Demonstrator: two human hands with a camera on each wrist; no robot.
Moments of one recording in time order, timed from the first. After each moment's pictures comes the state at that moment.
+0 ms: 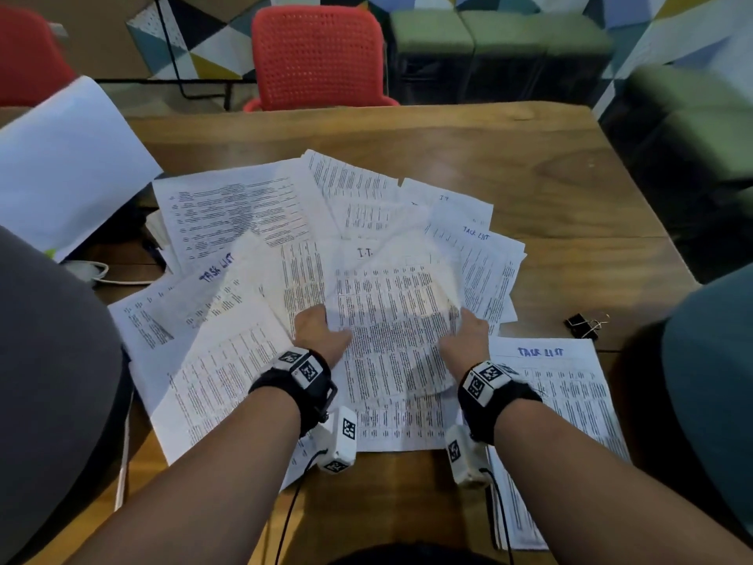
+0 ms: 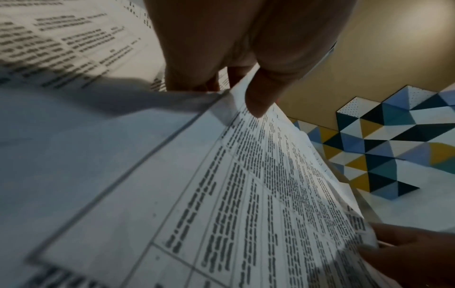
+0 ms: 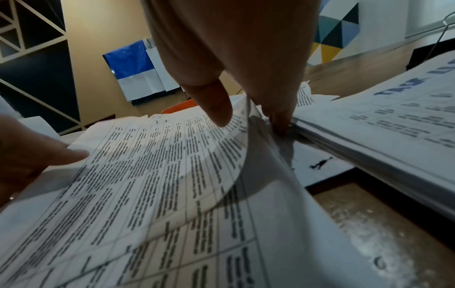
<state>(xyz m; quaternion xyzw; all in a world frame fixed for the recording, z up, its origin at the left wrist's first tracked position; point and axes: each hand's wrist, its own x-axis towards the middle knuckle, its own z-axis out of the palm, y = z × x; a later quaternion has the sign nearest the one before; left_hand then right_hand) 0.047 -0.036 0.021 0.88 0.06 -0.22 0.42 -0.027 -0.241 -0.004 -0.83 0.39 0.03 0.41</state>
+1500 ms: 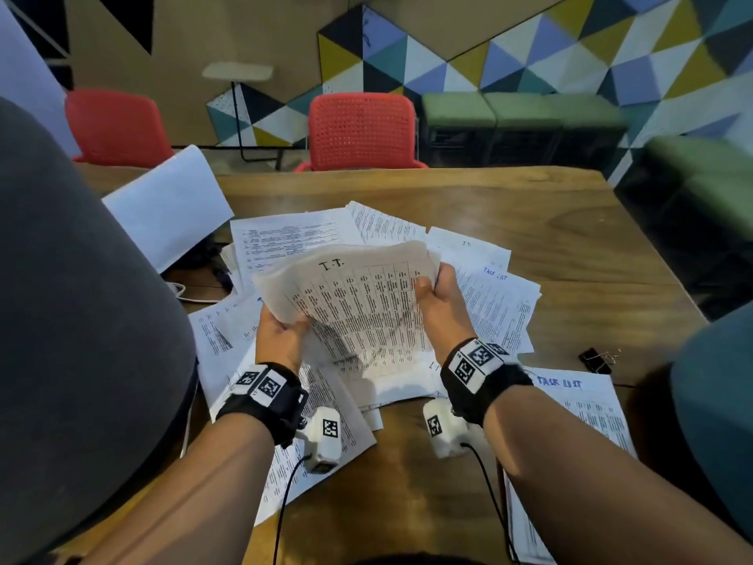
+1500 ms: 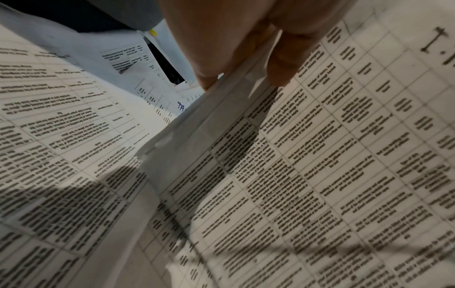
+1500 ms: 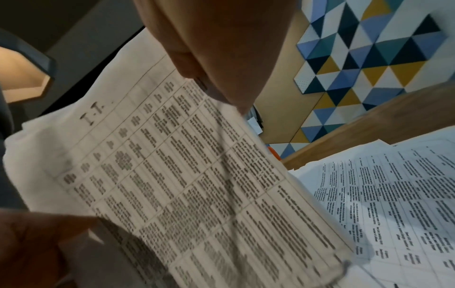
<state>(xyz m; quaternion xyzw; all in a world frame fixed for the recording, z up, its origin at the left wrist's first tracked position) 0.026 0.042 0.089 0.66 0.11 0.03 0.74 -0.019 -0.159 0.142 -0.74 0.14 -0.12 0.65</state>
